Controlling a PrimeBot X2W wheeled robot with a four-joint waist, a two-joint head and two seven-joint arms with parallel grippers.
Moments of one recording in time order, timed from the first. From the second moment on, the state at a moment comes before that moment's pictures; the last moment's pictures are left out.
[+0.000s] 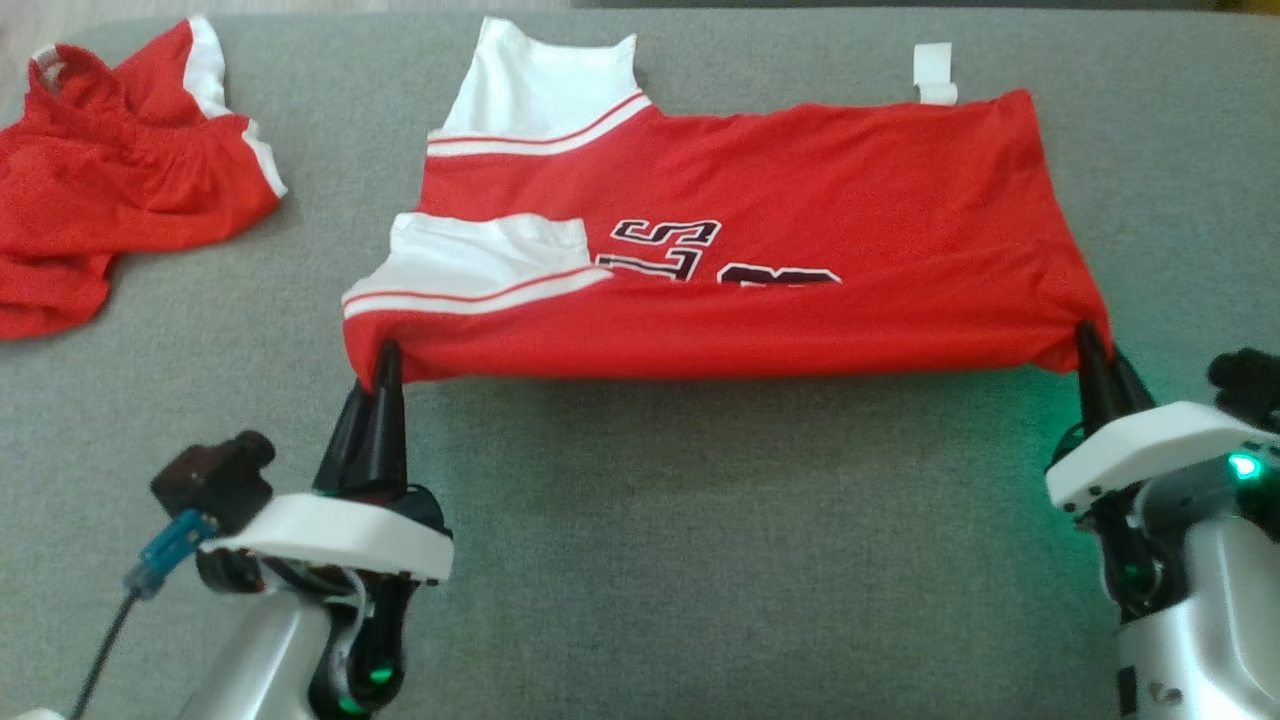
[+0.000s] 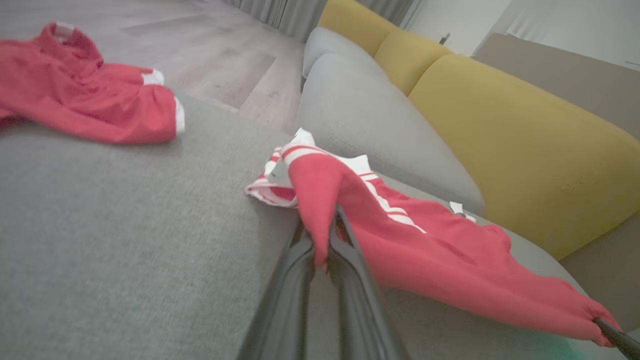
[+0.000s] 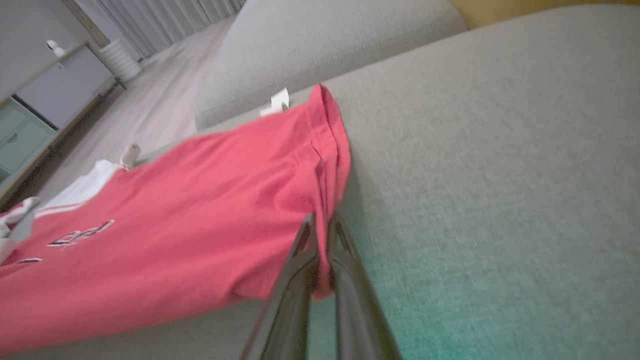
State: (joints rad) left arm -0.18 0.23 -0.38 0.09 -0.78 0.10 -0.07; right arm -0.25 -0.04 -0.17 0.37 0.31 0.13 0.16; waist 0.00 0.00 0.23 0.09
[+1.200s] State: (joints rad) left arm -0.03 0.44 -0.41 -0.18 -0.73 0.17 0.12; right arm 0.05 -0.04 -0.24 0.02 0.34 0.13 0.24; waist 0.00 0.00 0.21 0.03
